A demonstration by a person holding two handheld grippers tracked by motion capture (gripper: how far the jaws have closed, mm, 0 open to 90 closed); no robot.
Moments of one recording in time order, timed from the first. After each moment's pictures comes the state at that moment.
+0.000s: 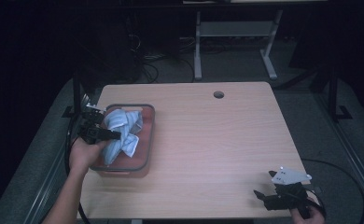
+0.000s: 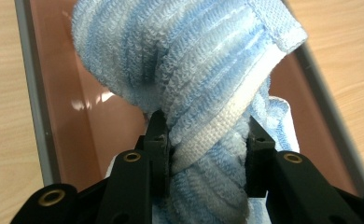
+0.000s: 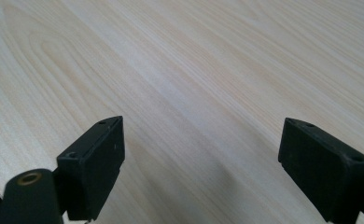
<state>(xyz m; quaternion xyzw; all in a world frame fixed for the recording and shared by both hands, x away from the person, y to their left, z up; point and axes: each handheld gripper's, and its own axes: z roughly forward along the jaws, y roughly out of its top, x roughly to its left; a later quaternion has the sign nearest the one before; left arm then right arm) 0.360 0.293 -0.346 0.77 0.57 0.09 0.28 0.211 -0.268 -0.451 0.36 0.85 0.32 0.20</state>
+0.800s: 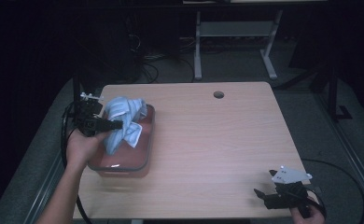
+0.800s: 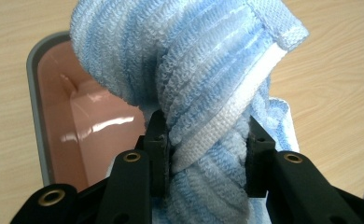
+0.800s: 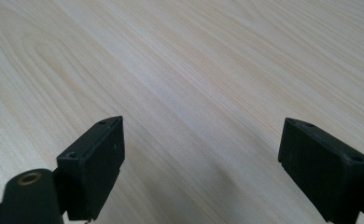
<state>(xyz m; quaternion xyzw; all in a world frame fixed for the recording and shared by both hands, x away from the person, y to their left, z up) 0.352 0.276 -0.297 0.77 0.53 0.12 0.32 0.213 -0.268 -0.450 0.36 0.85 0.32 0.20</state>
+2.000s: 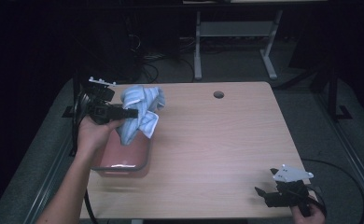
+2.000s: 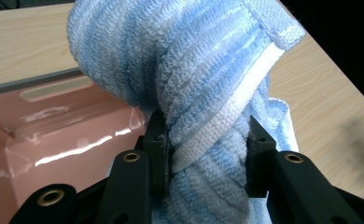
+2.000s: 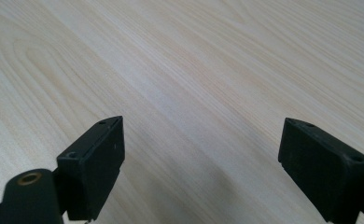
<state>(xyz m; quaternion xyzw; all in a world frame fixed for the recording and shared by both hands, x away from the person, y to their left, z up) 0.365 0.236 -0.267 0.78 0.50 0.08 0.38 0.216 -0.272 -0.449 0.37 0.85 0.33 0.20</state>
